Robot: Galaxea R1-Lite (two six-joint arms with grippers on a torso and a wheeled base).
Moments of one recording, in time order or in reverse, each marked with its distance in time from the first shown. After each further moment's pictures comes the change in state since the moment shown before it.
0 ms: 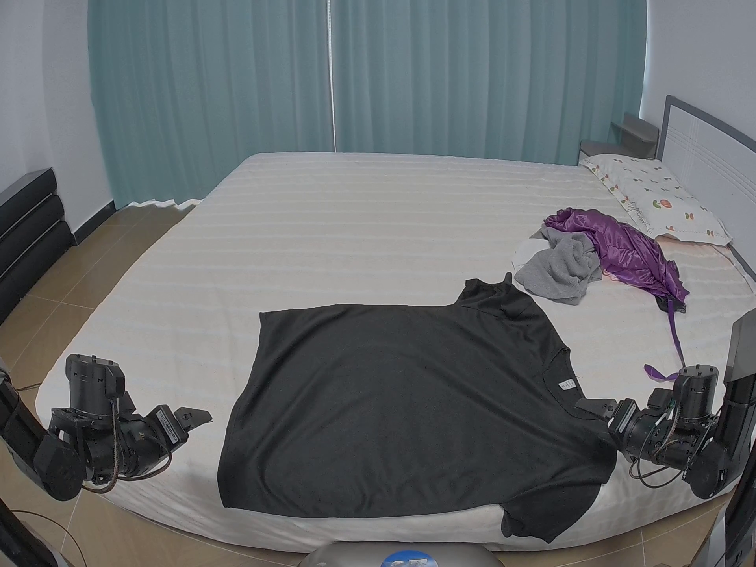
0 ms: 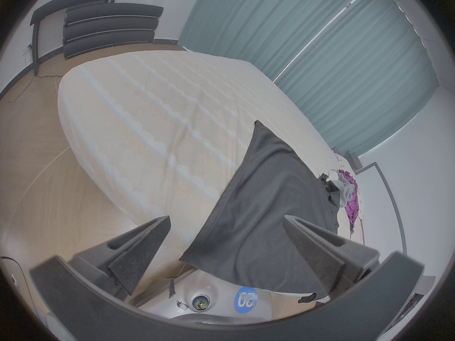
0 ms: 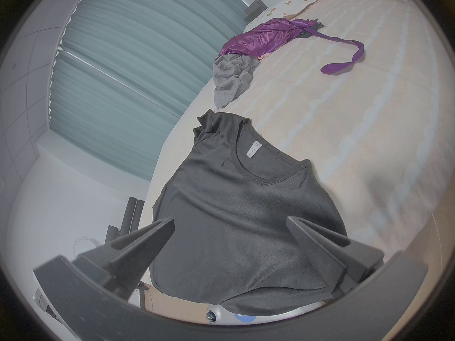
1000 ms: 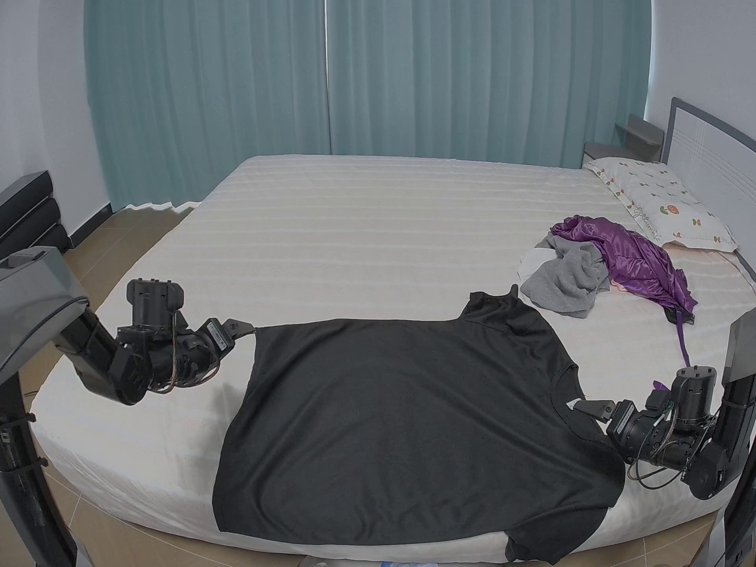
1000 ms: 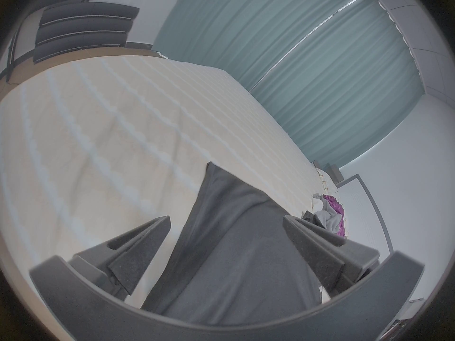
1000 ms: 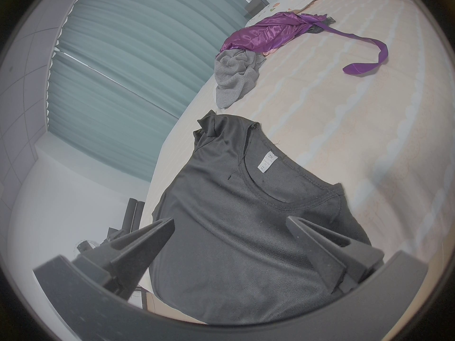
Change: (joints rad) left arm -0.002 0.364 -0.595 0.061 -0.076 -0.009; right arm 0.011 0.006 0.000 -0.001 0.000 0.013
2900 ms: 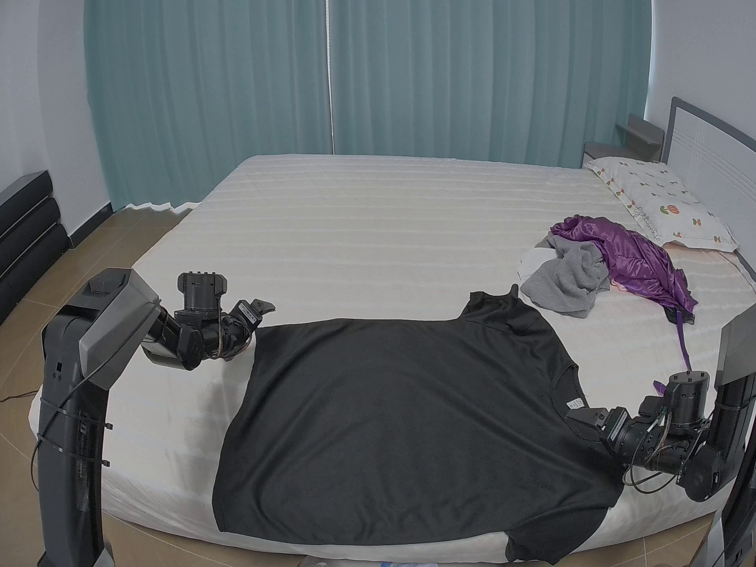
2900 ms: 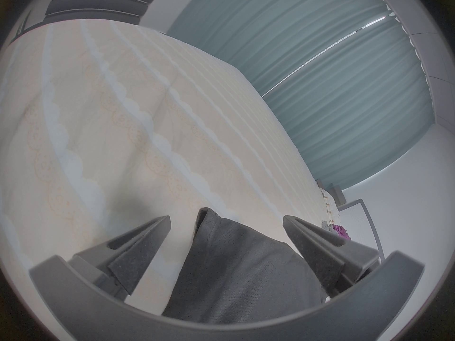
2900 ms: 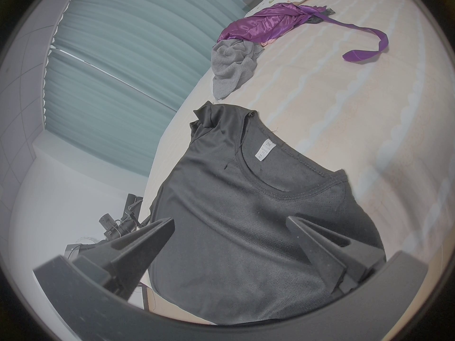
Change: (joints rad) left arm 0.025 0.473 -0.679 0.173 -0.012 -0.124; right arm 0.020 0.038 0.000 -0.001 0.008 0.003
